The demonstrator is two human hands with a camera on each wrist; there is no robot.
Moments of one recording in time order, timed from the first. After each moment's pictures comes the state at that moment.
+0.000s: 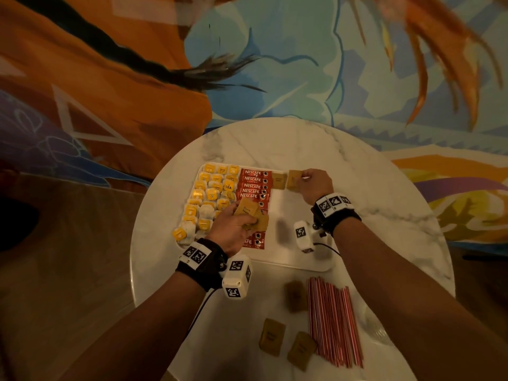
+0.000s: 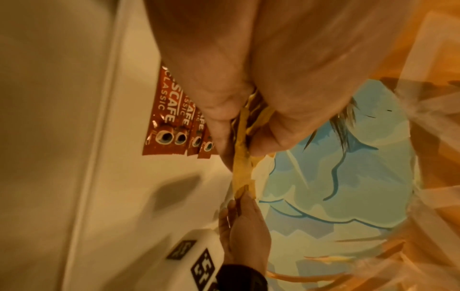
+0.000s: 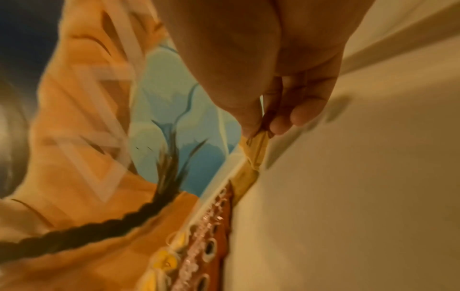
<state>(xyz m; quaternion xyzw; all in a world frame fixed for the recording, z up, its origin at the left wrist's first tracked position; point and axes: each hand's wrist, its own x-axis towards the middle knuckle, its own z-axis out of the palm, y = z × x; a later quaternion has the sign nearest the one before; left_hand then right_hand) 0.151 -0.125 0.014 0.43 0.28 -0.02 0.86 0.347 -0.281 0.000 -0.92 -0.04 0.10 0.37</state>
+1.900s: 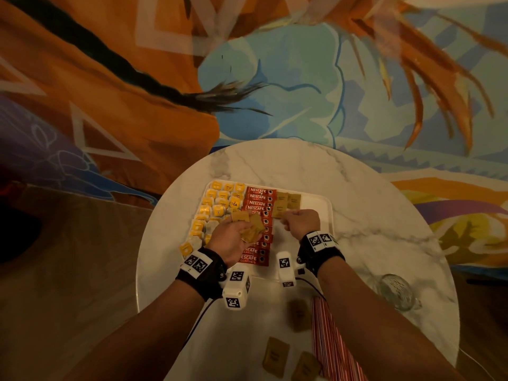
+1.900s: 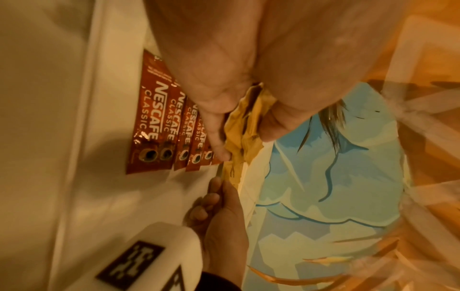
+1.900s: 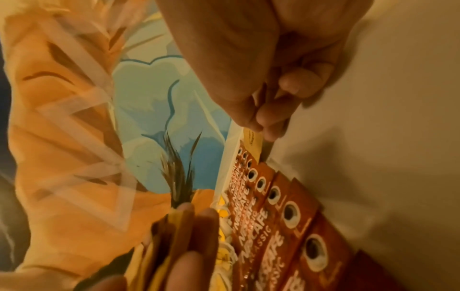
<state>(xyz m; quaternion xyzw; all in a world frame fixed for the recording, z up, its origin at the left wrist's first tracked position) 0.153 -0.110 0.023 0.37 0.32 0.00 0.87 0.275 -0.260 0.005 -0.85 0.08 0.19 0.48</state>
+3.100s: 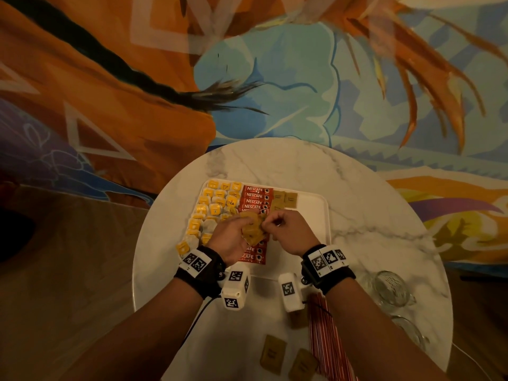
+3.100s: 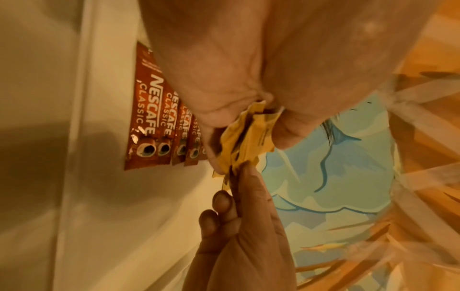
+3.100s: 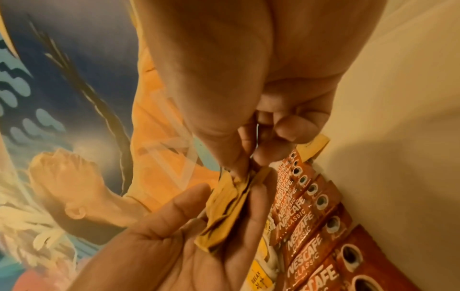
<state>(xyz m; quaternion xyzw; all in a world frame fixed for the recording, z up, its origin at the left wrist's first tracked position) 0.149 -0.117 0.037 0.38 0.24 -0.03 0.89 0.241 -0.265 0.025 -0.82 -0.22 0.21 0.49</state>
